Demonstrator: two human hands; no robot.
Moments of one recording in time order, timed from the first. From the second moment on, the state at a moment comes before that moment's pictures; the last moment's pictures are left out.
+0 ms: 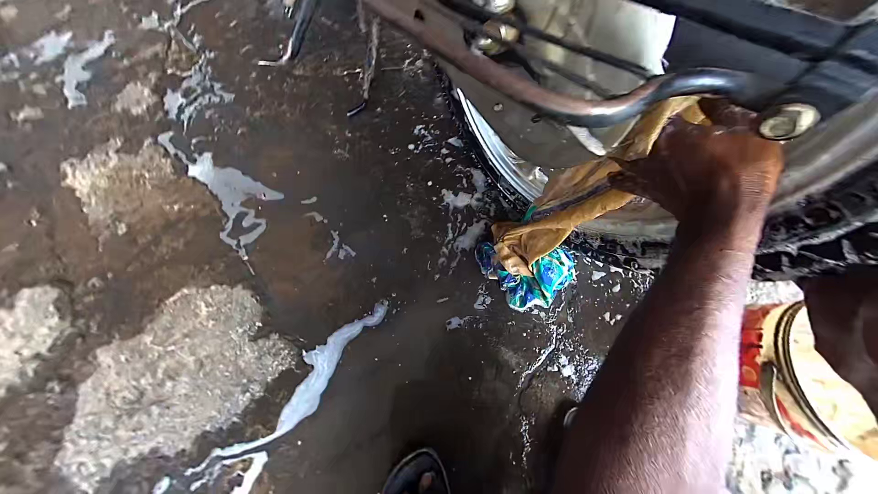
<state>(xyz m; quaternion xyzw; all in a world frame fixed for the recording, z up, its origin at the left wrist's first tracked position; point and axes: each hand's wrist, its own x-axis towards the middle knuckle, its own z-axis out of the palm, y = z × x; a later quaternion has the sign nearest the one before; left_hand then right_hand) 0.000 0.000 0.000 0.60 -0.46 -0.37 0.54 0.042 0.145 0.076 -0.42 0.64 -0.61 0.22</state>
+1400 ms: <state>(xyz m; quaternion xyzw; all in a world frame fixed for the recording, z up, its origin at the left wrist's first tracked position) 0.094 0.054 -0.043 0.40 -0.65 -0.32 0.56 -0.011 0.157 0.057 -0.49 0.60 -0.61 0.17</state>
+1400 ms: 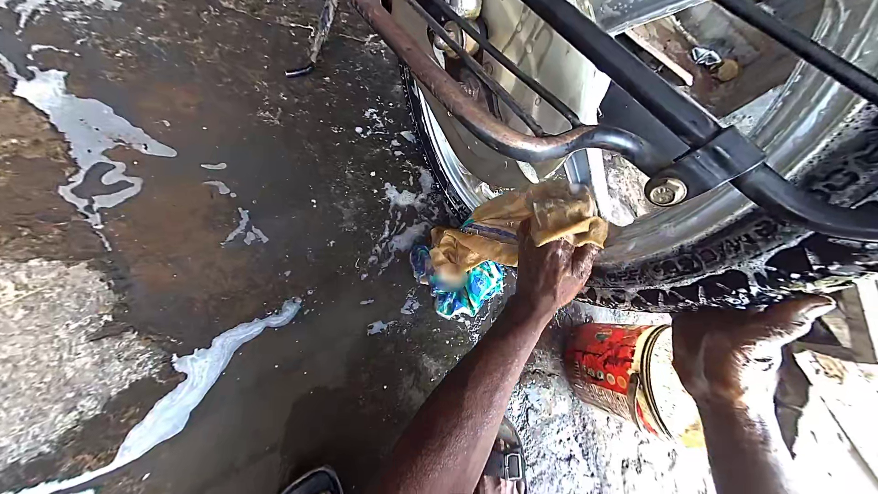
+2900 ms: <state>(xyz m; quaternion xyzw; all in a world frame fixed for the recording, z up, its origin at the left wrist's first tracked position) 0.101 0.072 -0.031 0.46 -0.53 -0.46 0.54 0.035 0.166 0.027 -0.46 0.67 -0.55 0.22</state>
